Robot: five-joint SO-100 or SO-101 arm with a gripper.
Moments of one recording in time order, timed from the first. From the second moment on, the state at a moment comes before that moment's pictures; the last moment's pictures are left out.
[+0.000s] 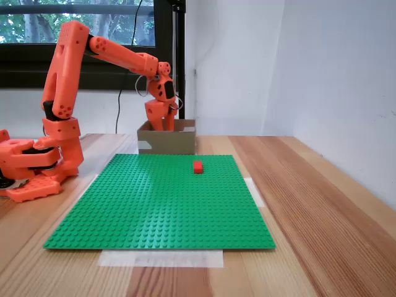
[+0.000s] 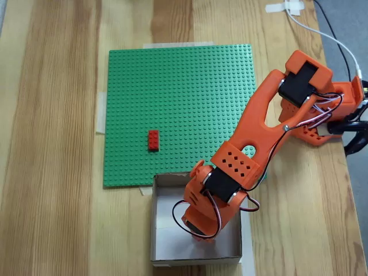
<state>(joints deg) -49.6 66.0 81.1 65.1 -0.6</state>
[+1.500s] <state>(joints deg) -22.1 141.4 132.5 43.1 -3.1</state>
